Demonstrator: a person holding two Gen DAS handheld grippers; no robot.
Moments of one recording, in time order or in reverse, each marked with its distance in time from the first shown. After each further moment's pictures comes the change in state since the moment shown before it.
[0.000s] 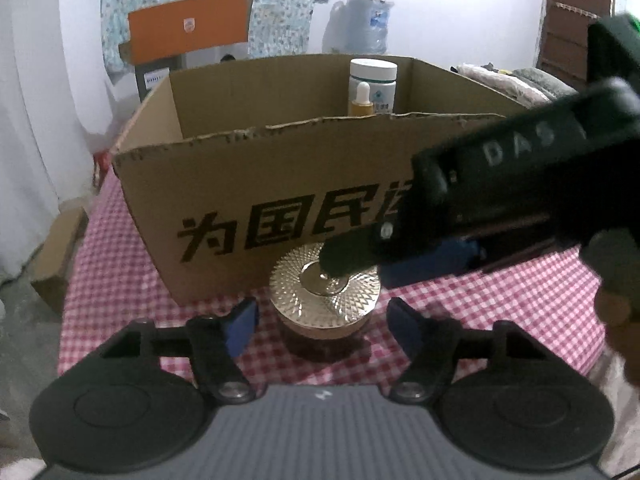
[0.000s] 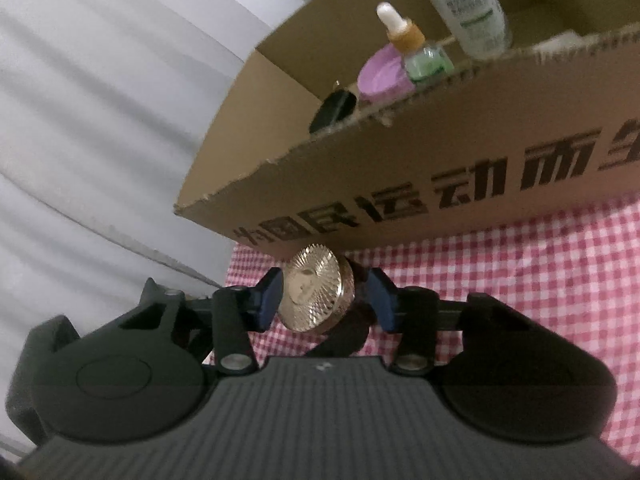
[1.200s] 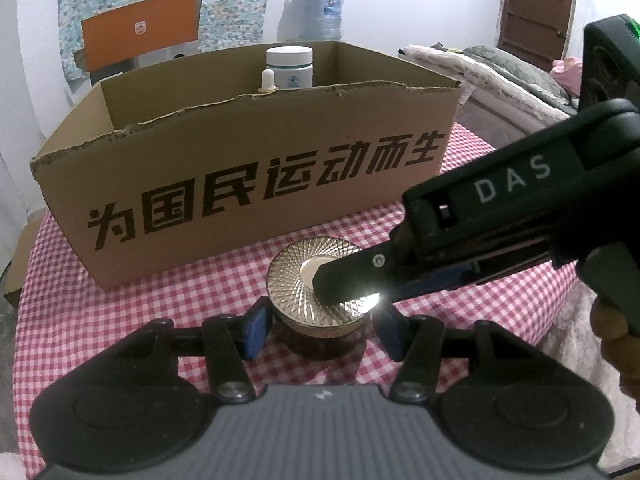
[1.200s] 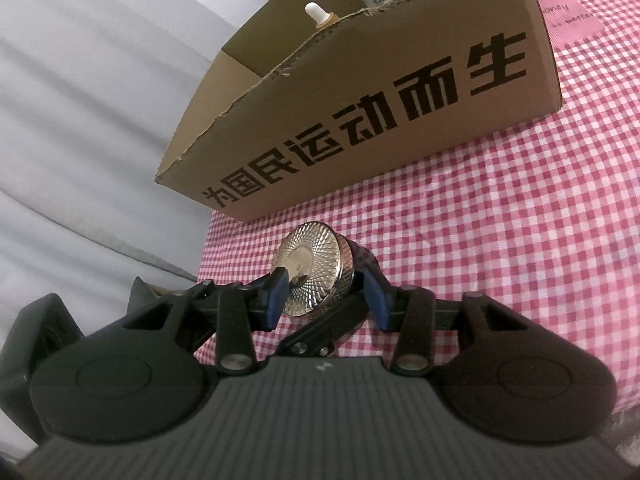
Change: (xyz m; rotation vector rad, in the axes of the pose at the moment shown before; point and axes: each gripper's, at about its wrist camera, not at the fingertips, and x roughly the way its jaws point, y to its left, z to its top) left arm -0.014 -0.054 -0.010 0.089 0.028 -0.085; right arm -0.054 -0.029 -0.047 0.058 -0.022 -0.052
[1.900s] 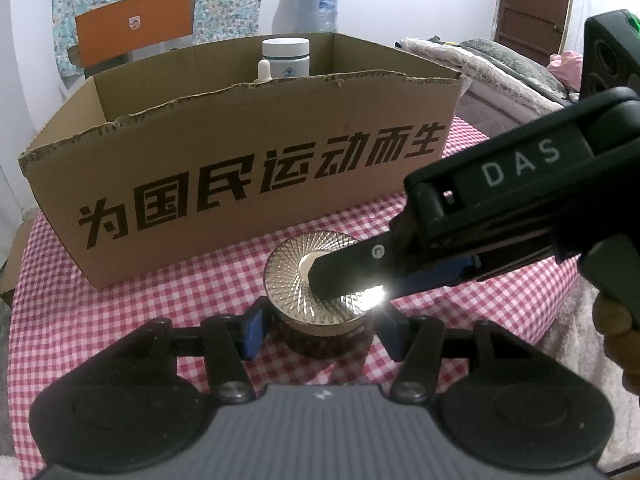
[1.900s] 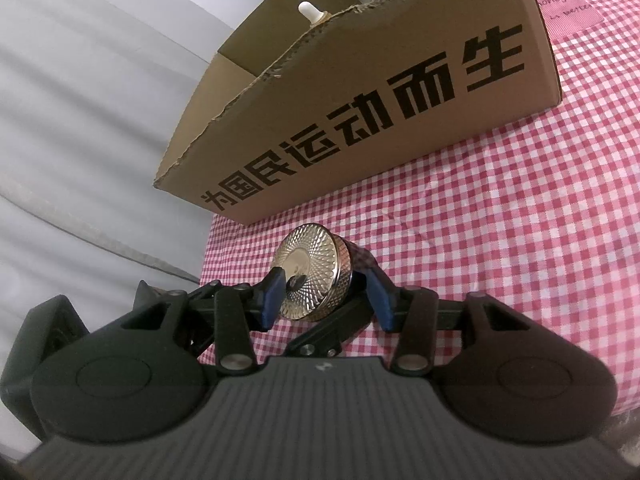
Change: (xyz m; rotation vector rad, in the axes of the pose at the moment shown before) left arm 0.009 0.004 0.003 -0.001 0.021 -0.013; right arm 0.001 -0.002 0.001 0.018 0.002 0.005
